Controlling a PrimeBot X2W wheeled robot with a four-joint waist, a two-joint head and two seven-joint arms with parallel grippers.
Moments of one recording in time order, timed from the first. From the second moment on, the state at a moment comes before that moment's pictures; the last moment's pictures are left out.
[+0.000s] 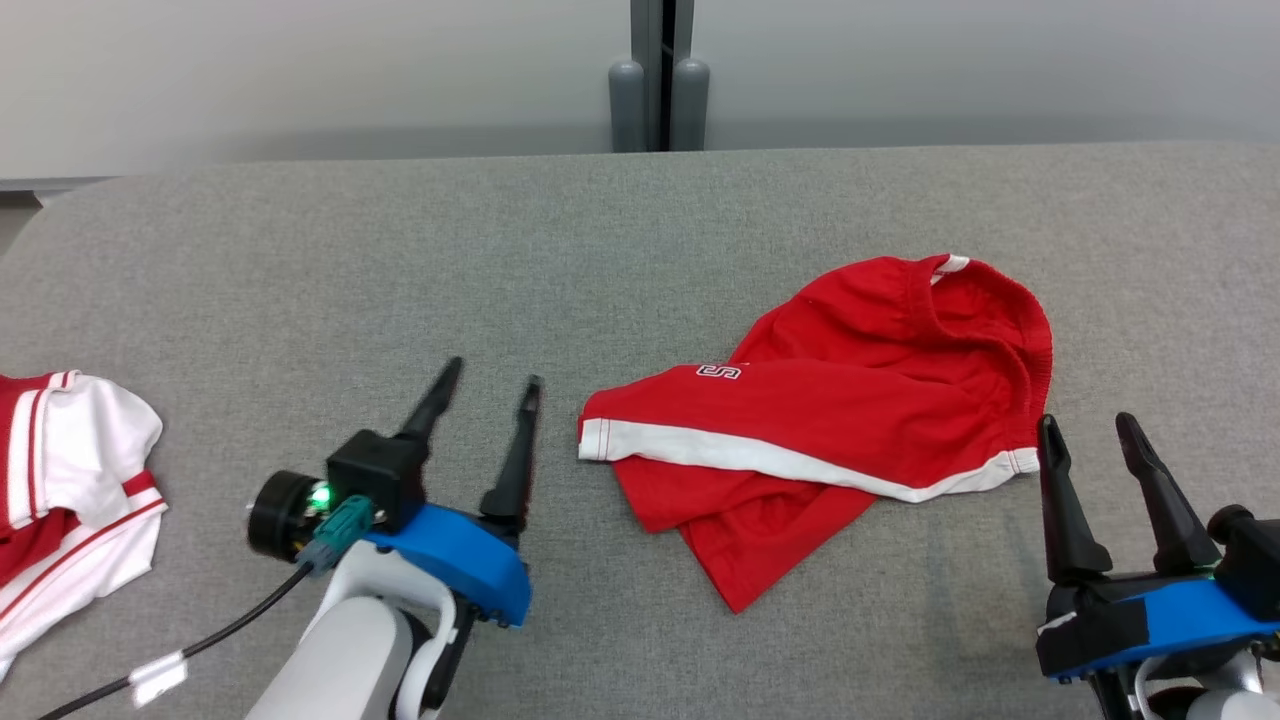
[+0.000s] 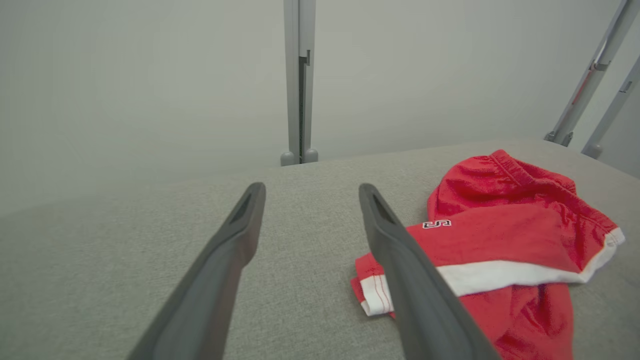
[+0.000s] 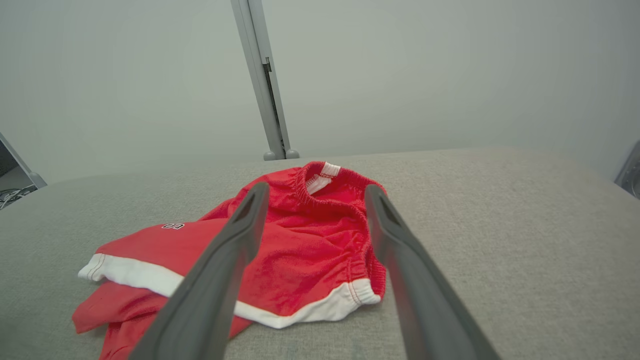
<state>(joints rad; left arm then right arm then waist) -0.29 0.27 -0.48 0.19 -0.40 0.05 -0.12 -0.02 -0.06 -0.10 -0.06 0.20 0.13 -0.06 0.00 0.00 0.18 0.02</state>
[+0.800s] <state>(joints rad) -0.52 0.14 -0.57 0.72 -0.55 -0.11 0.09 -0.07 -0.05 -0.10 0.08 0.20 0.13 -0.08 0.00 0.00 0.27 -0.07</state>
